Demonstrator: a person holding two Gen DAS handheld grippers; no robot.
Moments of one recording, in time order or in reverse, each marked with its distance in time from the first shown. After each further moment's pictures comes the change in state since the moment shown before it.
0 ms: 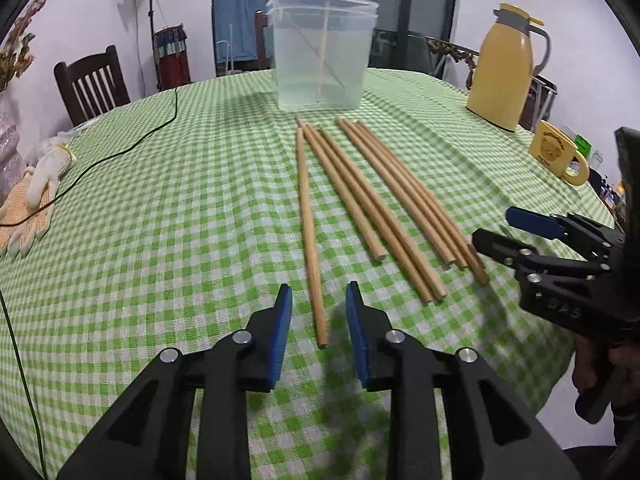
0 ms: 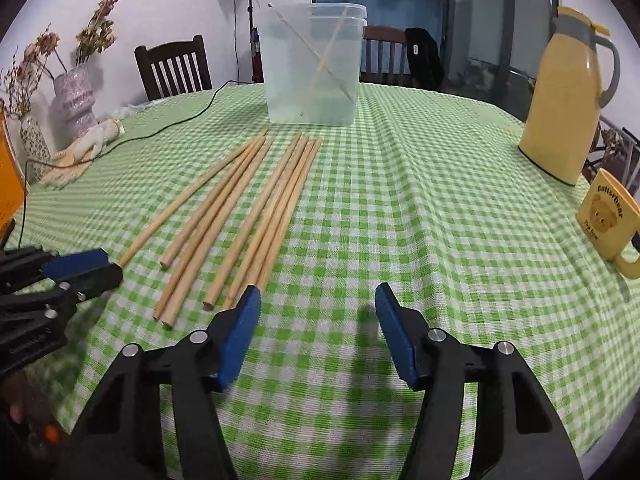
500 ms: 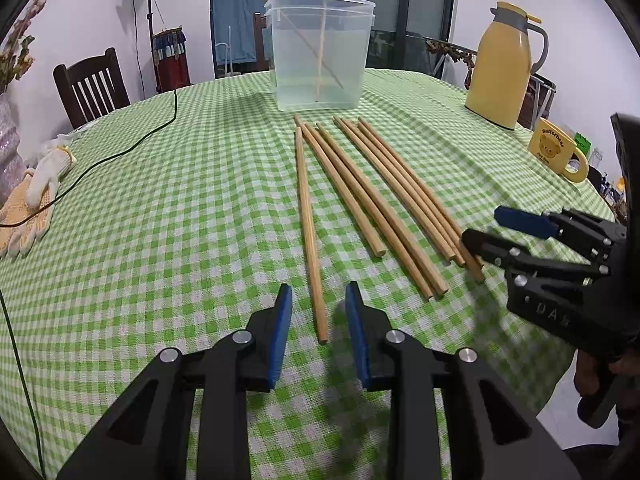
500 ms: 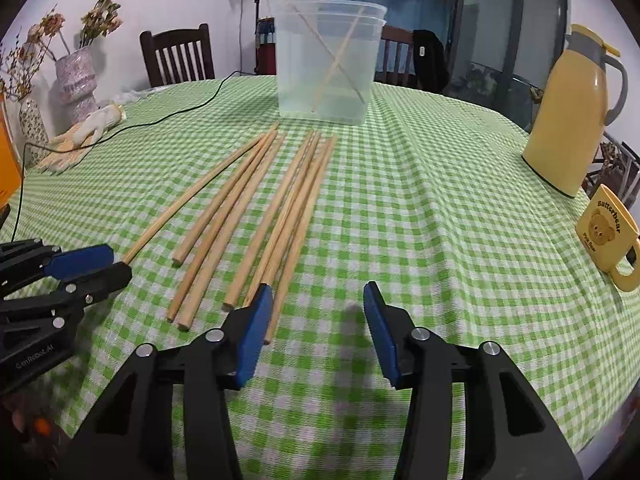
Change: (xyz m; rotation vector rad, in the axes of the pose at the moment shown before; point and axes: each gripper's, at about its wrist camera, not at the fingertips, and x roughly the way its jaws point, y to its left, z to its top) left arm -0.001 -0.004 -0.004 0.014 -0.013 0.000; right arm 0.004 0.022 -0.001 -0.067 0.024 -0.036
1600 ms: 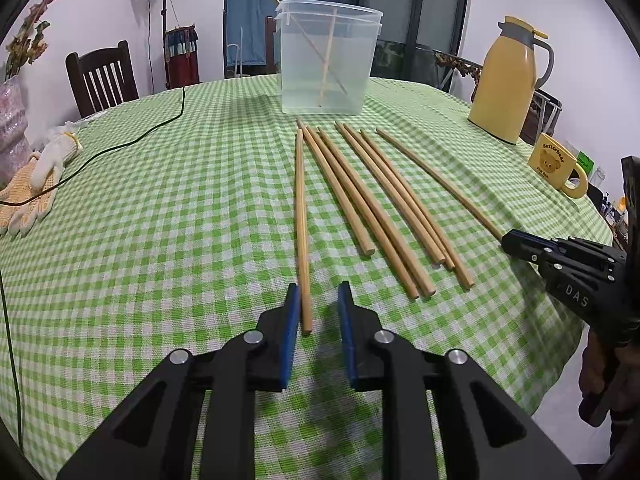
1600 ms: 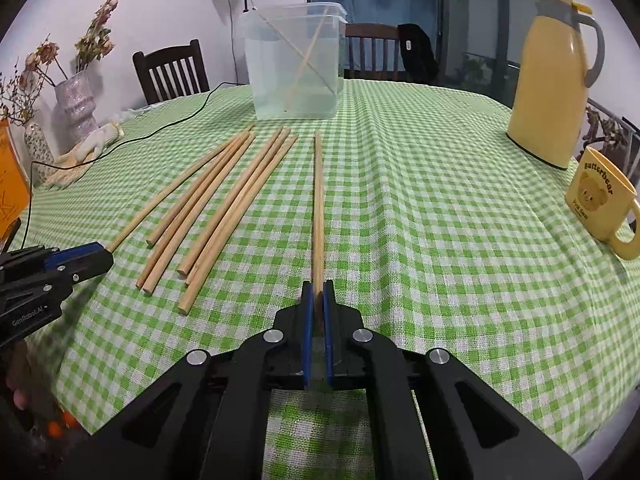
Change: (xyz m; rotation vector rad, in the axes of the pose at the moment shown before) left arm -0.003 -0.005 -0.006 -0.056 -0.027 0.000; right arm -0.015 -0.054 -0.019 0.077 -0.025 0.059
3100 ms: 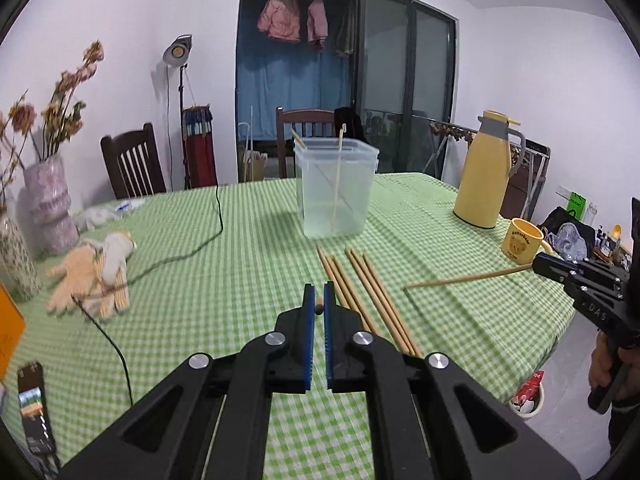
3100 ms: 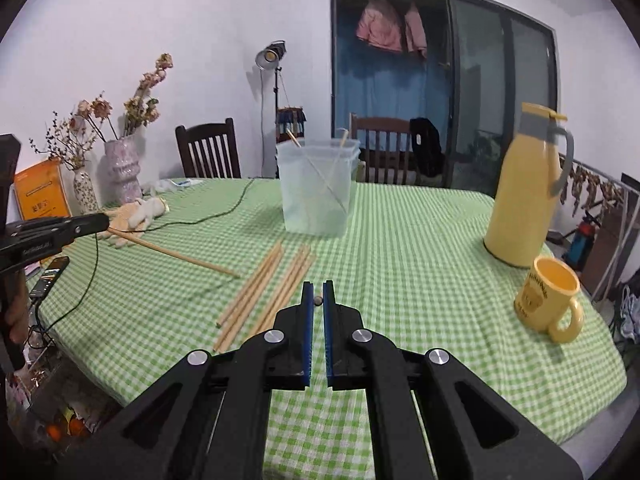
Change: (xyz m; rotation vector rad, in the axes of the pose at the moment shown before) left arm -0.154 0.017 0.058 0.033 -0.274 0.021; right arm -0.131 0.000 0.040 -0.087 -0.294 0.055
